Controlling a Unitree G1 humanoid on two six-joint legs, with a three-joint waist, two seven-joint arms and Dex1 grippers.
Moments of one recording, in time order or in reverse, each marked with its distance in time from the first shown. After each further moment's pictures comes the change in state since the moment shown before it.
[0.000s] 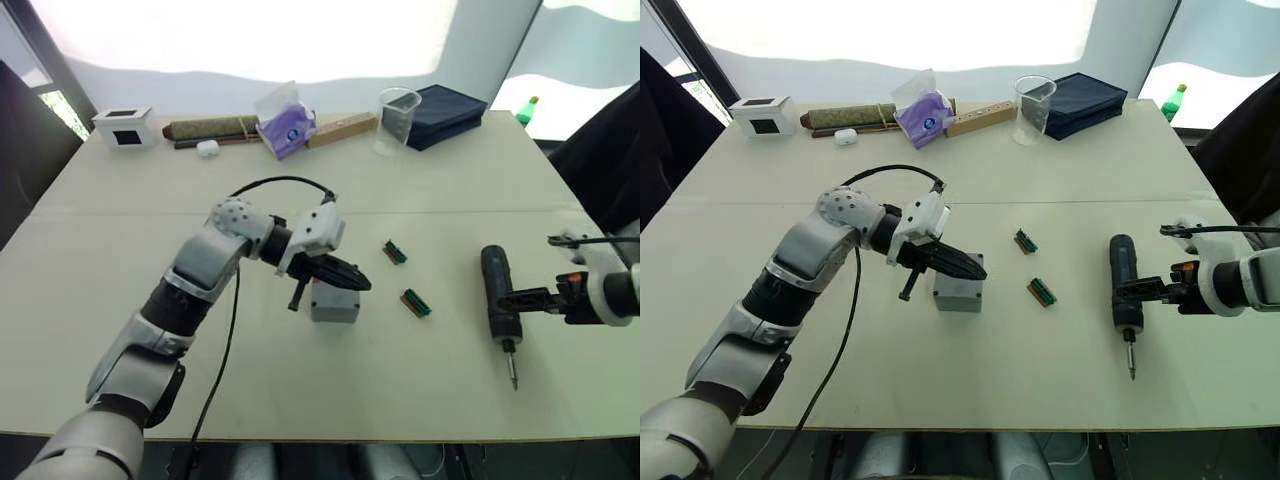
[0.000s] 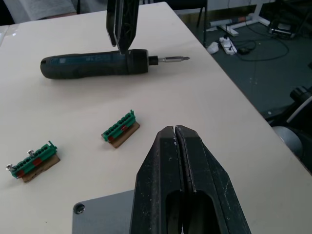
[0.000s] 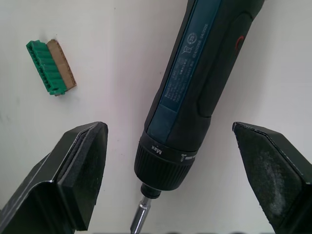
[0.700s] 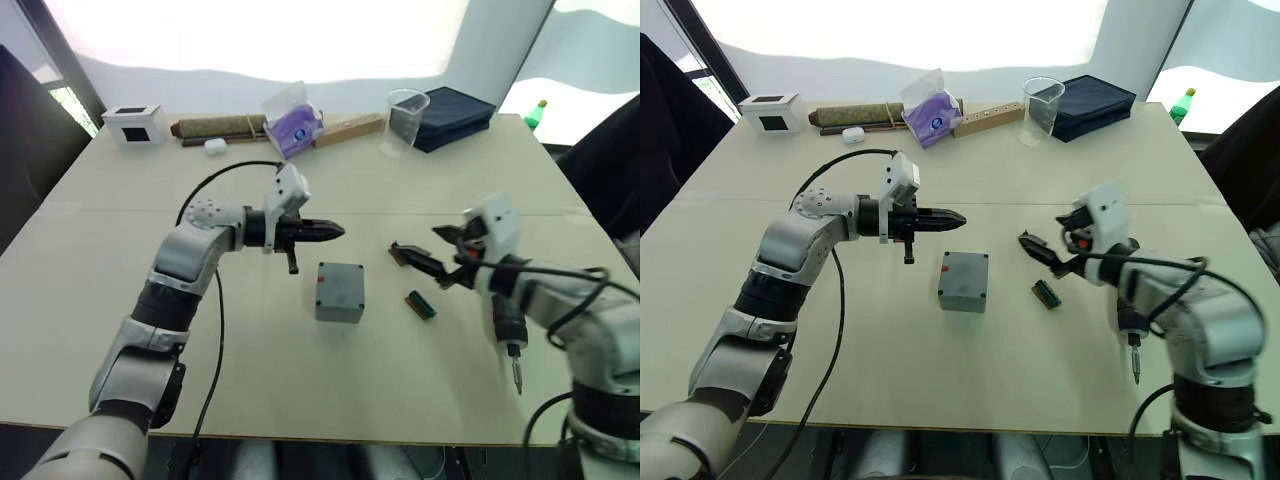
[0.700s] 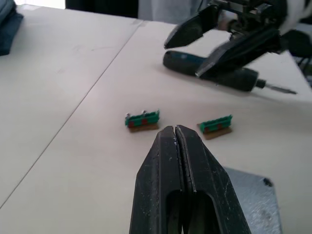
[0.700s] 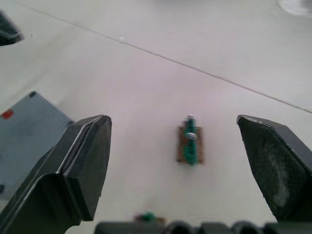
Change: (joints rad) left arm -0.007 -0.036 0.173 0.138 -0.054 0.142 0.216; right arm 0.088 0.578 -0.293 -0.673 -0.550 -0.285 0.111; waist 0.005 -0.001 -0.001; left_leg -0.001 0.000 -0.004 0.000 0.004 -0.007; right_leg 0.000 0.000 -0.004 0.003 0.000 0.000
